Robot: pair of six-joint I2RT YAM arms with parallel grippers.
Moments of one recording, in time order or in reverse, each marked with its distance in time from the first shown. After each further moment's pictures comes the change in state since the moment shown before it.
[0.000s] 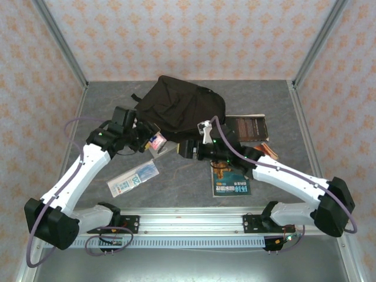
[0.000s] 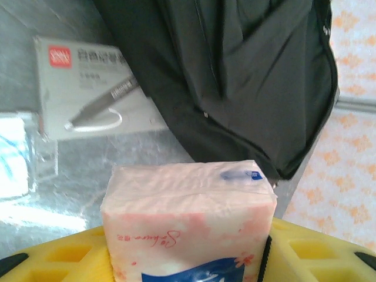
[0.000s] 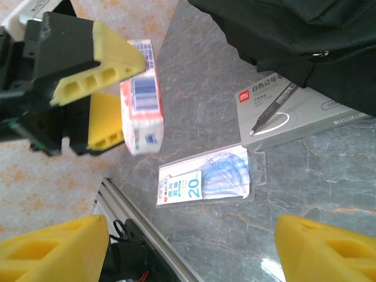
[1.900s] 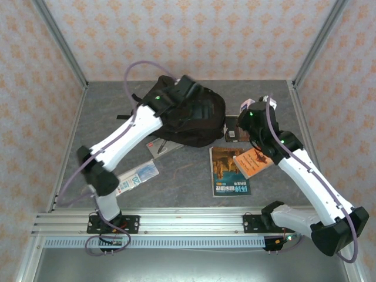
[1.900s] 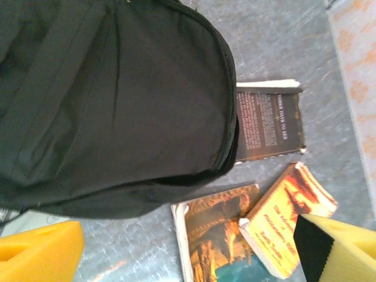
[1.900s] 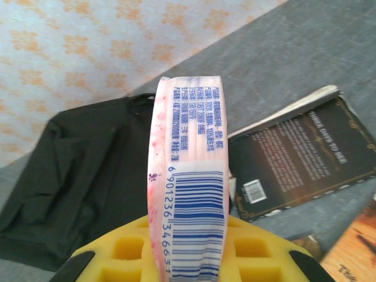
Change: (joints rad) left arm -0.383 0.707 0.961 -0.267 -0.374 0.510; right arm -0.407 -0.140 0.241 -0.509 0.546 -0.066
